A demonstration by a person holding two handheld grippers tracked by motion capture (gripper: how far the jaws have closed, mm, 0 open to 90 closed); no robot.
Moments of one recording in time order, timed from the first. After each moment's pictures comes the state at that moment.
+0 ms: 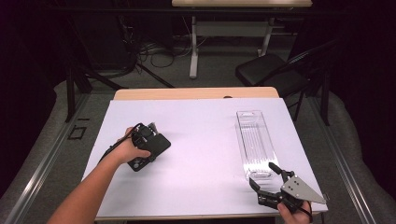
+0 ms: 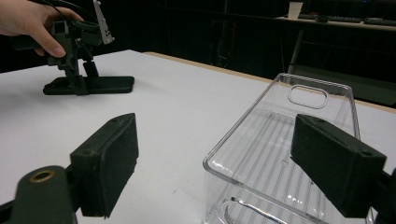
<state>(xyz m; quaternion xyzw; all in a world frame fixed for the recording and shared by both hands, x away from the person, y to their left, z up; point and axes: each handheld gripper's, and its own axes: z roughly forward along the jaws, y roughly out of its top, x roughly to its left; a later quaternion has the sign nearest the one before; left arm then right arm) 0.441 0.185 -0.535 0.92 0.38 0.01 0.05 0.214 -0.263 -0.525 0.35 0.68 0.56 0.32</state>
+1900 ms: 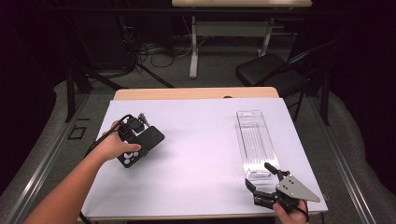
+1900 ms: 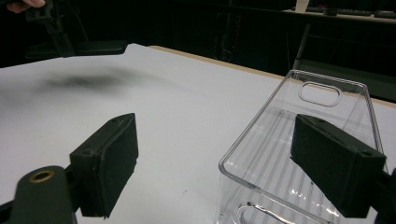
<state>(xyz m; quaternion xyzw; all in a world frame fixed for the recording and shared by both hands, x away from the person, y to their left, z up) 0.423 0.202 -0.470 0.92 0.38 0.01 0.06 0.215 -0.253 -0.523 0.35 0.69 0.55 0.31</state>
